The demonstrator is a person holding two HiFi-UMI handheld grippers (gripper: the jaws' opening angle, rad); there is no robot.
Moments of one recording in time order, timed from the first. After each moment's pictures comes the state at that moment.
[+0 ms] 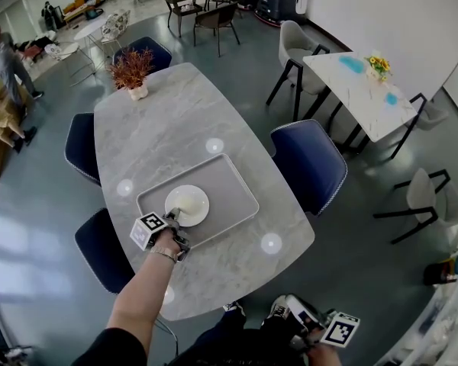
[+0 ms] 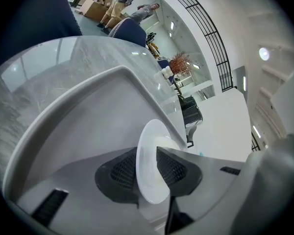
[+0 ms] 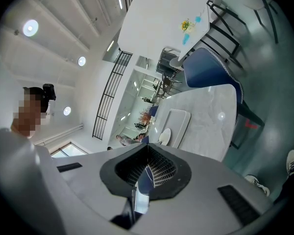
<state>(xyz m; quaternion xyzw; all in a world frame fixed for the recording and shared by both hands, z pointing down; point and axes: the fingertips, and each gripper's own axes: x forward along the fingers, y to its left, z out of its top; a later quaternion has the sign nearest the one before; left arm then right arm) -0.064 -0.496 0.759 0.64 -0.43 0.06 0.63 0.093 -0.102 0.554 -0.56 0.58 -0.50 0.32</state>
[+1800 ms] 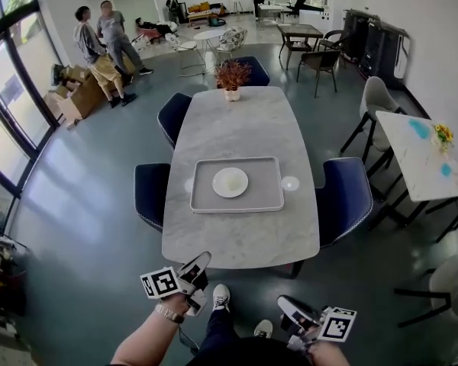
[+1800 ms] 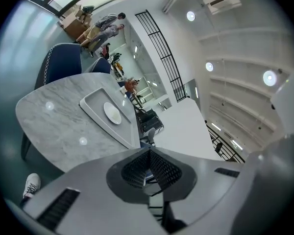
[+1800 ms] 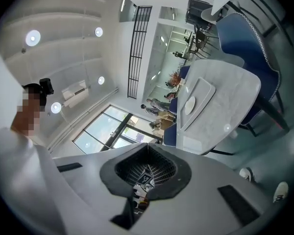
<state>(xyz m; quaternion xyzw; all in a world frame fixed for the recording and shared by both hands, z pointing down) -0.074 -0.152 0.574 0.79 -0.37 -0.07 0.49 0.128 -0.011 0.532 -0.29 0.77 -0.53 0.20</state>
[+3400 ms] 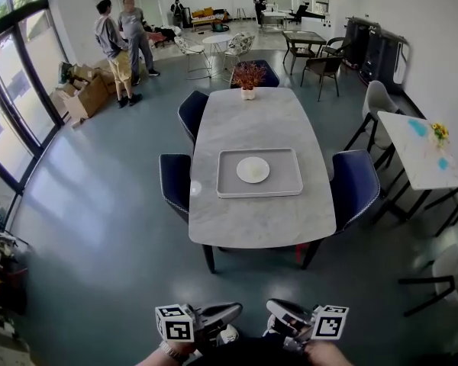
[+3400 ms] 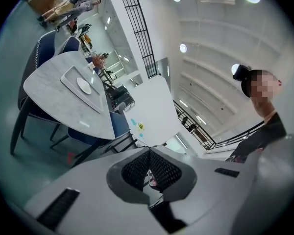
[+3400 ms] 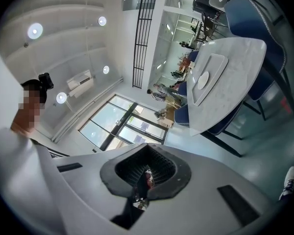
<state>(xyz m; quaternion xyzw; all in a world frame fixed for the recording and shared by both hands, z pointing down) -0.082 0.091 0.522 0.87 -0.15 -0.04 0.47 -0.003 0.085 0.520 -0.24 0.79 -0.53 0.17</state>
